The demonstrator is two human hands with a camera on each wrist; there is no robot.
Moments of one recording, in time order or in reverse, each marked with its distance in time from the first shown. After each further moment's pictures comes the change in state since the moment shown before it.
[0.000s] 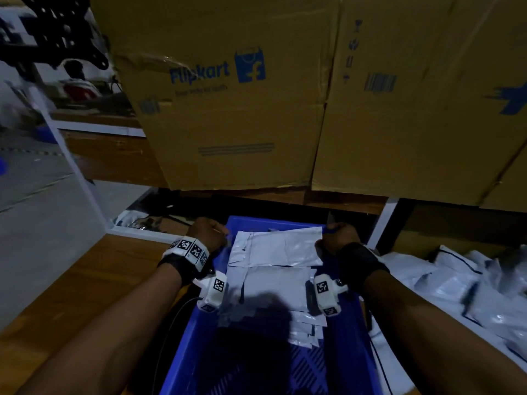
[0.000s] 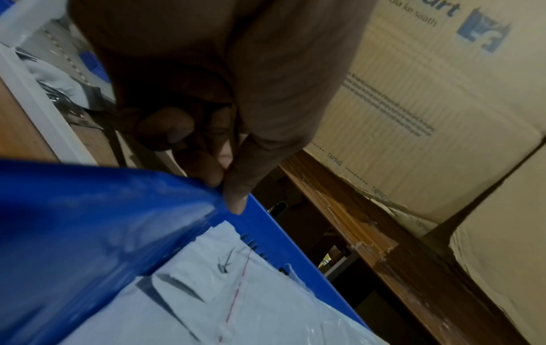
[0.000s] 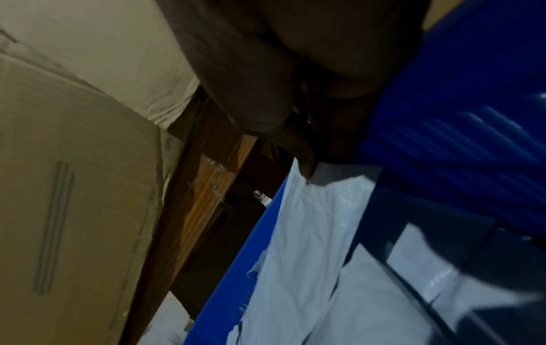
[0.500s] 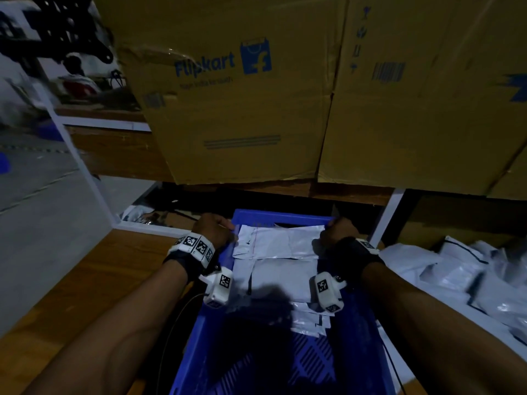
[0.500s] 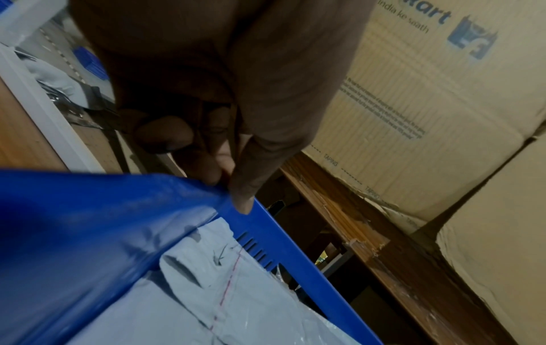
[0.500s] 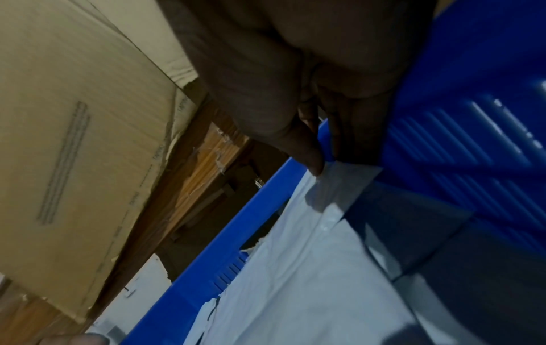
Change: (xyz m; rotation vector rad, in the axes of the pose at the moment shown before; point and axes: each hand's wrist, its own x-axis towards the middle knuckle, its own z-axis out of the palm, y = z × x) left_hand -0.006 -0.006 -0.003 -0.023 -0.020 0.009; right_hand -0.026 -0.020 0.004 -0.329 -0.040 -0.004
